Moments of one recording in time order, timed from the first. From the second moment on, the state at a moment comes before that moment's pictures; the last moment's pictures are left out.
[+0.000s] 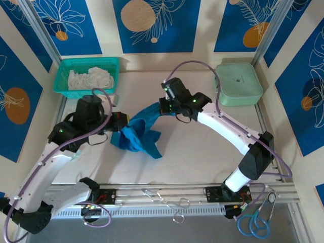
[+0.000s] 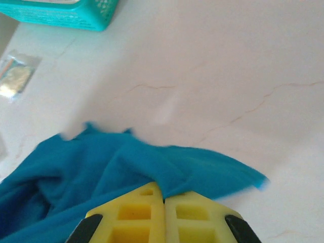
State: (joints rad) left arm -0.58 0.99 1.22 -0.88 0.24 -0.50; right arm 0.71 1.58 1.52 -0.73 0.10 0.42
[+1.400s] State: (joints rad) left arm -0.55 1.17 0.63 -0.51 0.05 -0.65; right arm 0.38 1.57 1.13 -0.55 -0.02 0.32
